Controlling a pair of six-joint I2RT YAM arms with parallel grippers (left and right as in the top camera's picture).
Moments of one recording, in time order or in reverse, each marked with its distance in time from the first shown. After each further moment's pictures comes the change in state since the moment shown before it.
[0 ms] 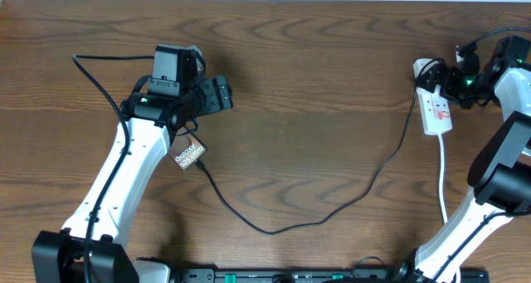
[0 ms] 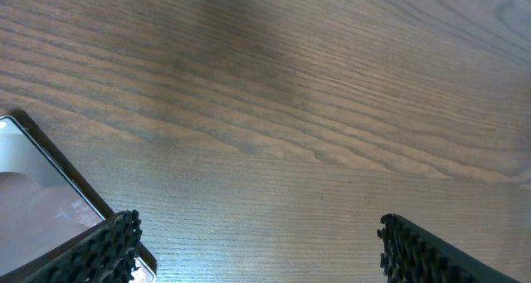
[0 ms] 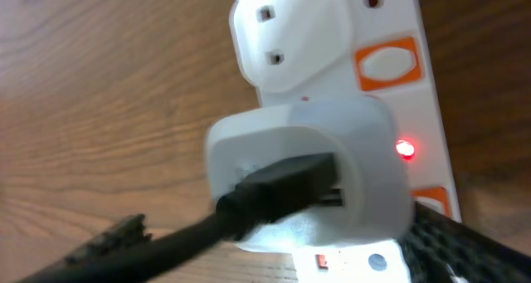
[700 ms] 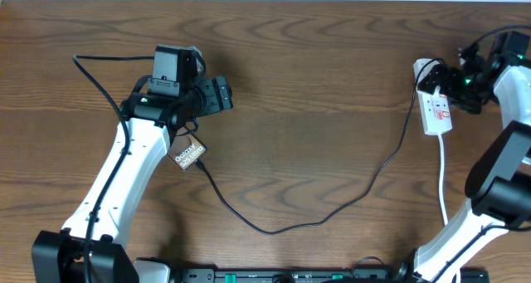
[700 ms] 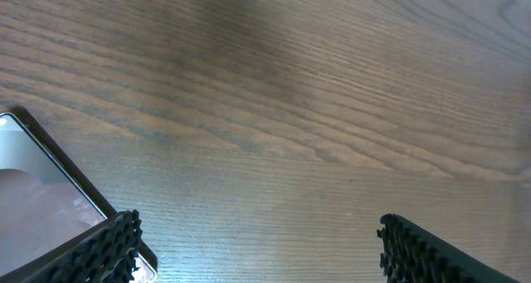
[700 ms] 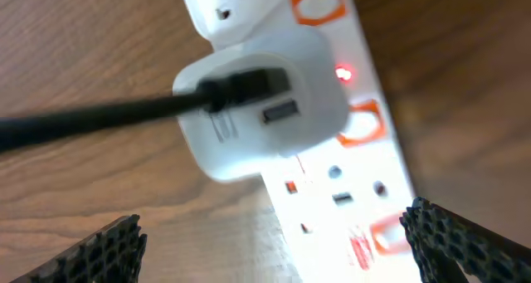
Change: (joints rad) left arm 0.000 0.000 0.000 -0.006 0.000 0.000; right arm 0.032 -0.123 -0.032 -0.089 0.233 0.091
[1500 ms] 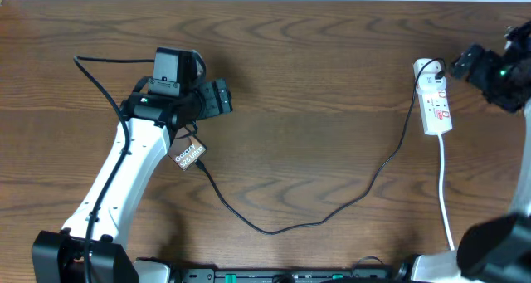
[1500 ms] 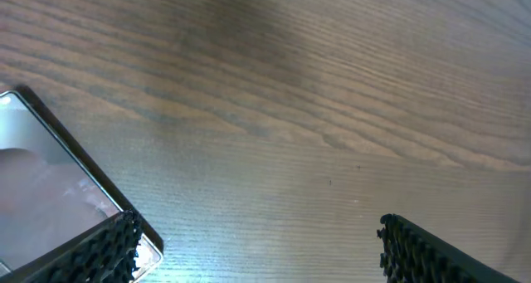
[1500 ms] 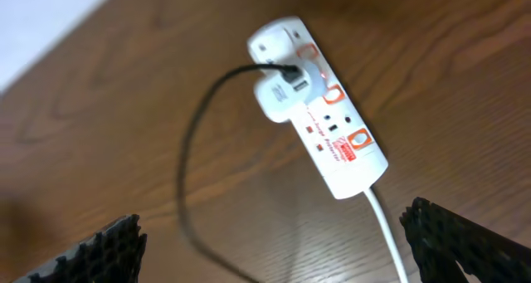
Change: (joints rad) left arm 0.000 0.000 0.000 -0.042 0.000 0.000; right arm 0.010 -0.414 -0.002 -0.137 0.076 0.211
